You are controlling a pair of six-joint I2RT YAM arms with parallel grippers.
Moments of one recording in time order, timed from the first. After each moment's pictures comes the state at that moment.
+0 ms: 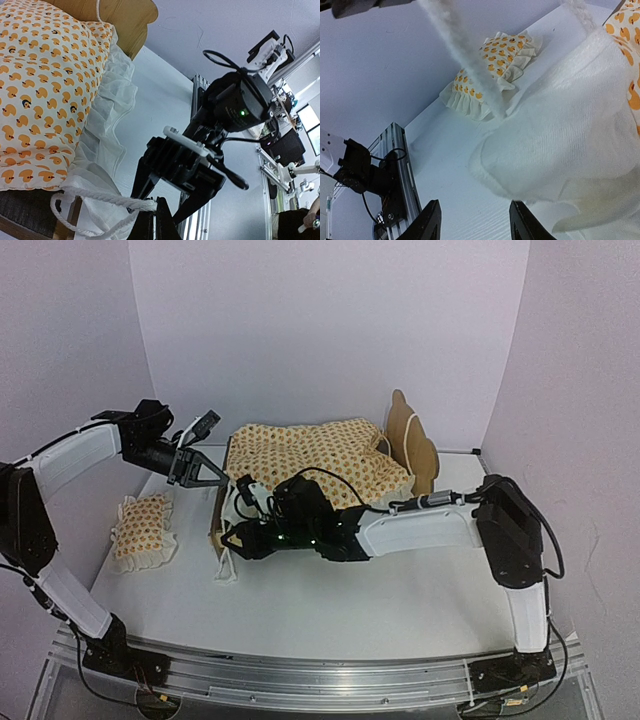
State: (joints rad) left arm -0.24 1.55 1.35 -0.93 1.17 0.49; right arm 1.11 2.13 1.55 0.17 -0.19 0.48
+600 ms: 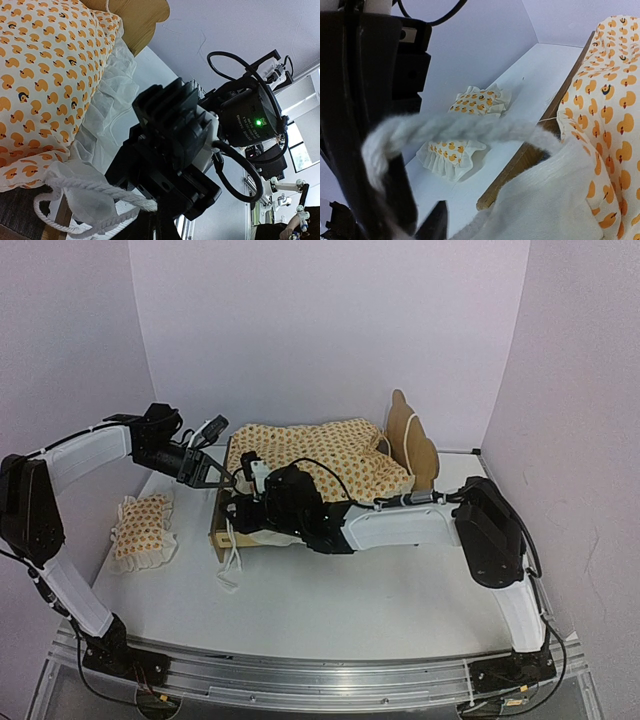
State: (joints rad) left arm -0.25 1.61 1.35 -0.86 1.19 0.33; right arm 1.09 2.24 1.71 0.28 0.01 0.53
